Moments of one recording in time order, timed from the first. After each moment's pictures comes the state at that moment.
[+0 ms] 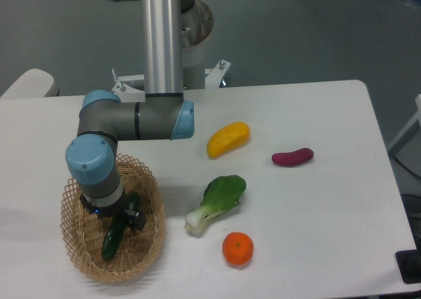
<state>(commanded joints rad) 2.03 -2.15 -1.58 -0.88 1.56 0.43</state>
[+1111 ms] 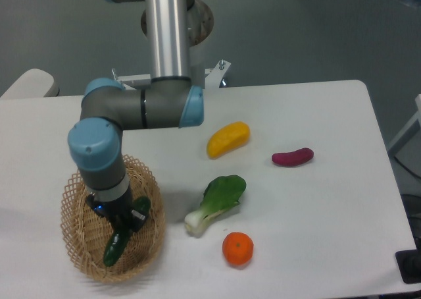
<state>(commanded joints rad) 2.13 -2.02 -1.51 -0.91 1.56 0.59</state>
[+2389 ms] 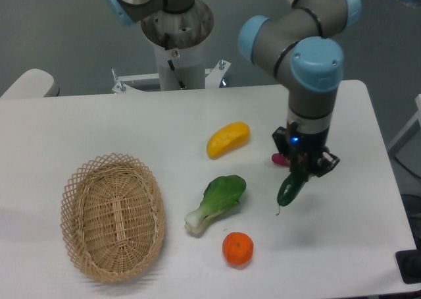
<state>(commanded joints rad) 2.66 -1.95 -1.50 -1.07 1.56 1.46</state>
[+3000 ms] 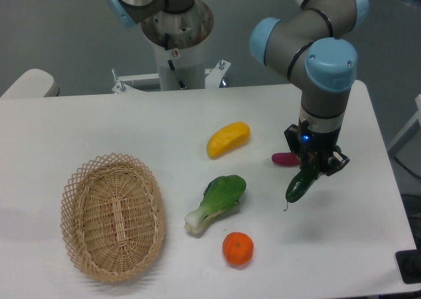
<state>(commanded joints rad) 2.66 -1.95 -1.50 -1.06 1.56 1.46</state>
